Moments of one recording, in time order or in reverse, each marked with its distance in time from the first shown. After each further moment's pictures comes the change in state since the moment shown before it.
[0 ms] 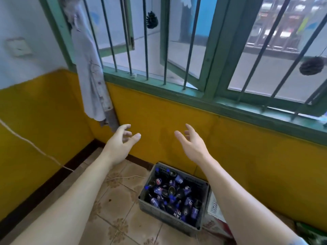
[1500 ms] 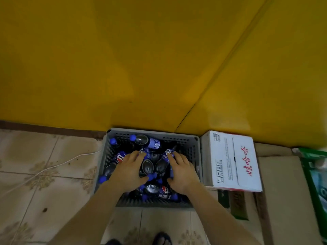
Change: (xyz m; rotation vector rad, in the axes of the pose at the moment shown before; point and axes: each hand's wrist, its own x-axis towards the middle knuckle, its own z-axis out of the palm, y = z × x) left_hand 0.220 -0.412 0.386 0.695 -0.895 0.268; right_hand 0.137 0.491 0.216 -0.801 -0.361 0.390
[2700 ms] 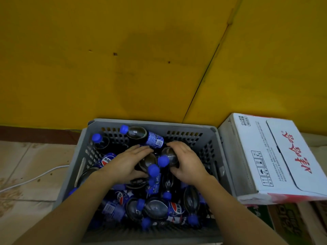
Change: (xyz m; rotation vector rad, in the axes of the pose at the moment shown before) left_hand 0.156 -0.110 0.133 0.090 0.073 0.344; right_hand 0.154 0.067 0.153 0.242 0.442 -0.259
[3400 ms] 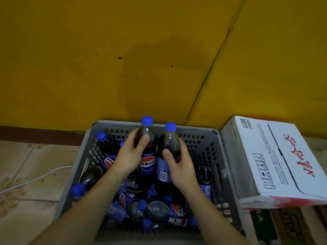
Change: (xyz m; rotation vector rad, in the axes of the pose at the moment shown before) left_hand -0.007 0.056 -0.029 -0.954 0.557 -0.242; right_hand -0.012 -0.066 0.001 0.857 0.340 0.301
